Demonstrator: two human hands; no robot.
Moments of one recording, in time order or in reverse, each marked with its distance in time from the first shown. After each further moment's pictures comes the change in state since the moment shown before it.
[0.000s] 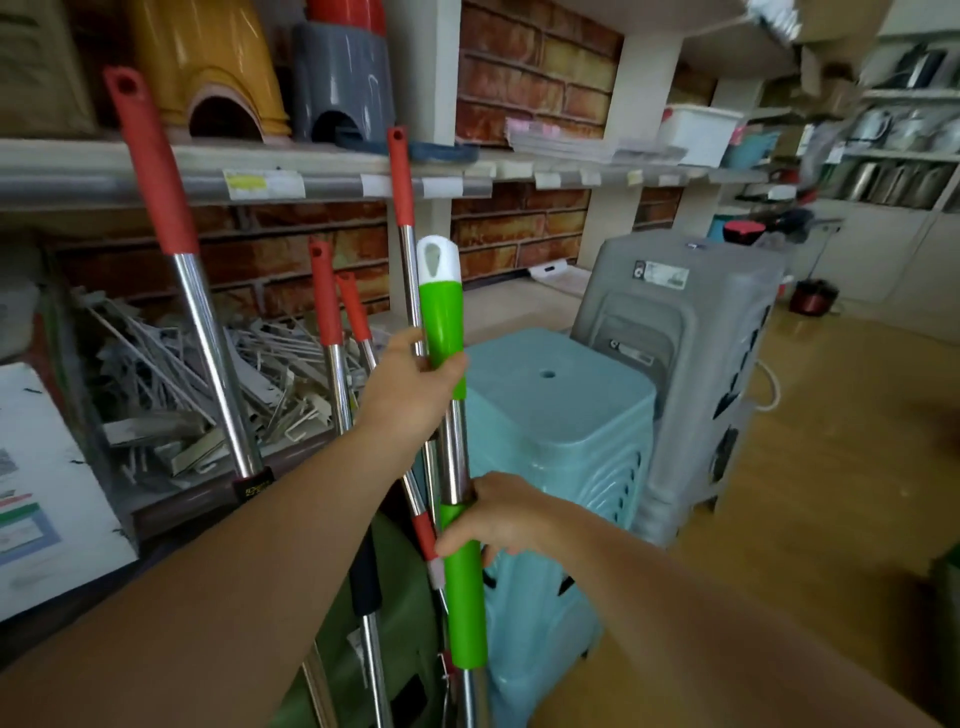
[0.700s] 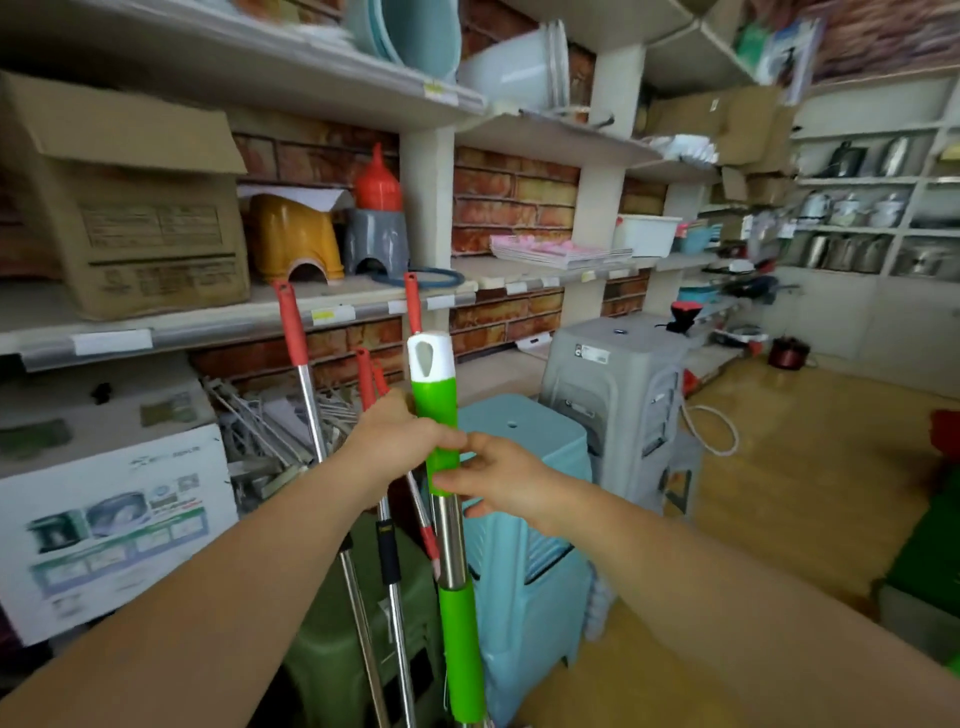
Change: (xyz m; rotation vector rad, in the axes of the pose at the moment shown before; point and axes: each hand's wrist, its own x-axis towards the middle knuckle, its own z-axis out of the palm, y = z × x) left_hand -0.225 0.155 -0.091 0.175 -0.193 0.019; right_hand -0.291 -0.066 -0.005 0.396 0.166 -0.402
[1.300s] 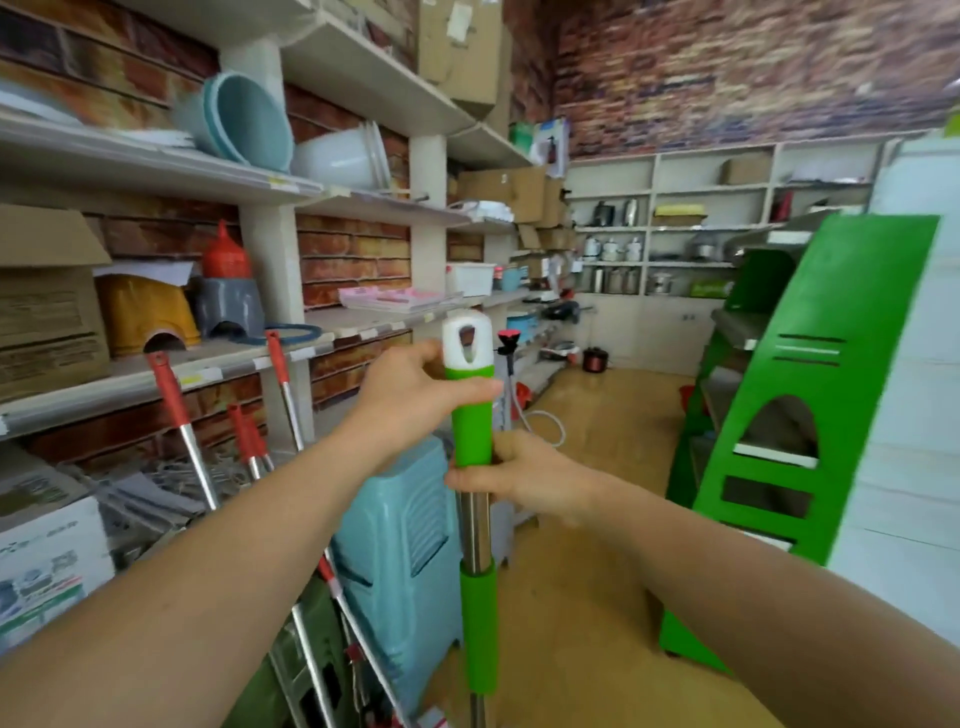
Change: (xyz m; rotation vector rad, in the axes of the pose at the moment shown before) left_hand -0.213 0.148 -0.001 -0.097 -0.202 0.523; right_hand -0.272 -0.090 0.007 -0.161 0.319 -0.009
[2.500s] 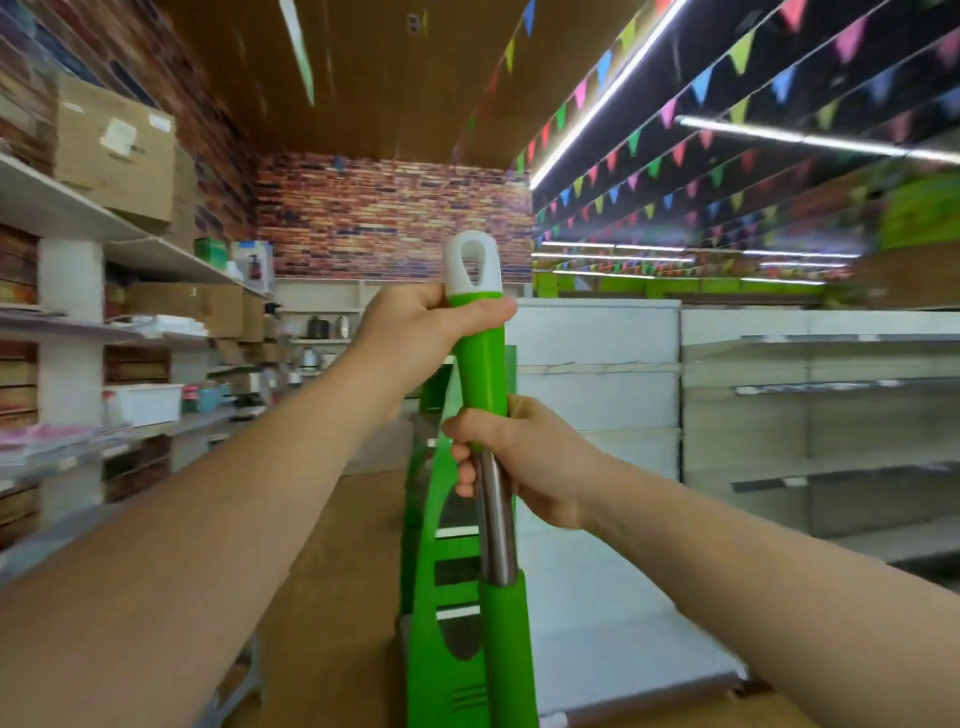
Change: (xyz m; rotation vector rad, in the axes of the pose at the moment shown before) left_hand -0.036 0.252 0.120 -0.586 -0.466 0.445; right_hand -0.238 -0.103 -0.125 0.312 0.776 -0.033
